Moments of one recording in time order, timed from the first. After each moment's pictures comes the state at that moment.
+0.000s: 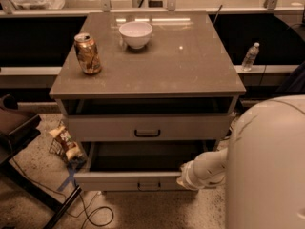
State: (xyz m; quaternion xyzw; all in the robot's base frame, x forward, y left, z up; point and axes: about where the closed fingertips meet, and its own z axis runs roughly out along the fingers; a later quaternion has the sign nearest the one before) arm 0.496 -0.127 0.425 -0.58 0.78 0.02 0.21
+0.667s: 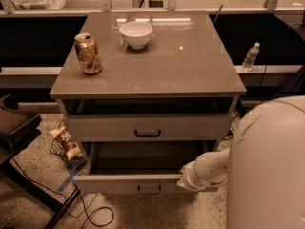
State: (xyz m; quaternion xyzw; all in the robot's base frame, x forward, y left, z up) arm 0.496 -0.127 0.430 -0.58 0.78 0.02 0.21
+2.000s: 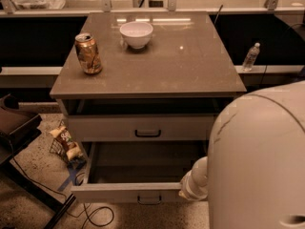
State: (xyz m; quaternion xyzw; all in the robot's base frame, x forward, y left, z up) arm 0.450 -0.129 0.429 -0.58 0.80 0.03 0.15
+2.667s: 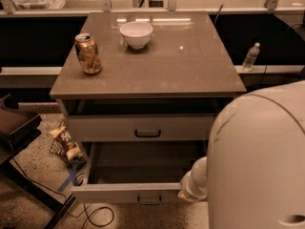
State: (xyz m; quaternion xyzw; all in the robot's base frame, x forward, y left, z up) arm 0.450 -0.128 0.429 -0.58 0.80 0.03 0.15
